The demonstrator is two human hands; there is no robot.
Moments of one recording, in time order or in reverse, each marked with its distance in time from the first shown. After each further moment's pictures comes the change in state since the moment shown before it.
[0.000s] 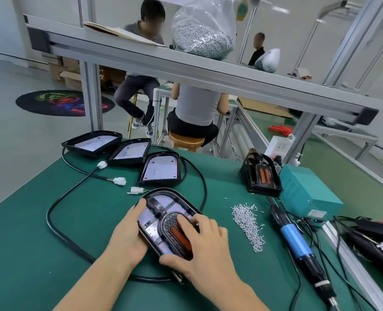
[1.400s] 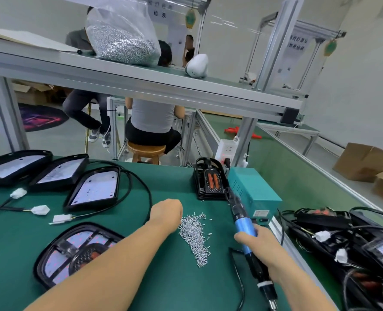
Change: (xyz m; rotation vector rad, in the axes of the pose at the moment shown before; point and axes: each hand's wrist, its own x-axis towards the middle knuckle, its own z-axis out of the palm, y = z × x) left_hand 0.098 -0.104 0.162 2.186 -0.287 0.578; right_hand -0.037 0.213 -0.075 0.854 0.133 0.843
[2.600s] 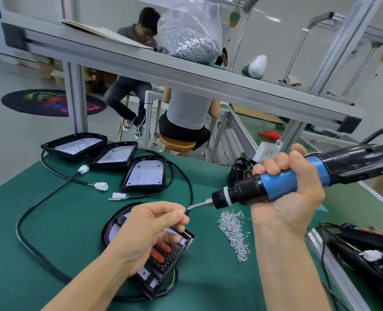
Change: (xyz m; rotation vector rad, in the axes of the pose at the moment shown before) left_hand -0.176 -0.077 -0.070 -1.794 0.095 -0.080; right_hand -0.104 -0.163 0.096 1.412 -0.125 -0.695
